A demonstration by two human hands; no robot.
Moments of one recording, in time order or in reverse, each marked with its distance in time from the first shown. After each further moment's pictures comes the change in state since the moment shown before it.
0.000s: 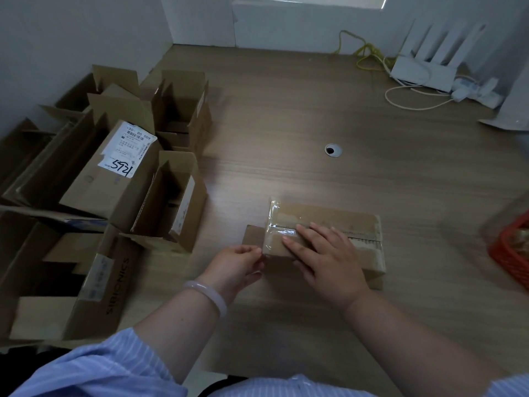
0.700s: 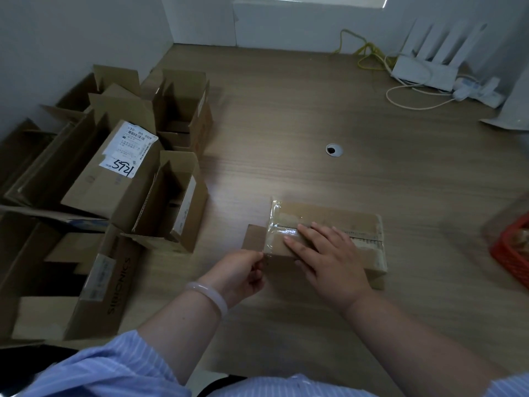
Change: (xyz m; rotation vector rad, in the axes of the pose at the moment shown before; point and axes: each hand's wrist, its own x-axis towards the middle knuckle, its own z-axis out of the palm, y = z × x) left_hand 0.004 -0.002 0.004 -0.096 -0.040 -0.157; right_hand 0.000 -0.001 -0.002 -0.010 0.002 -0.002
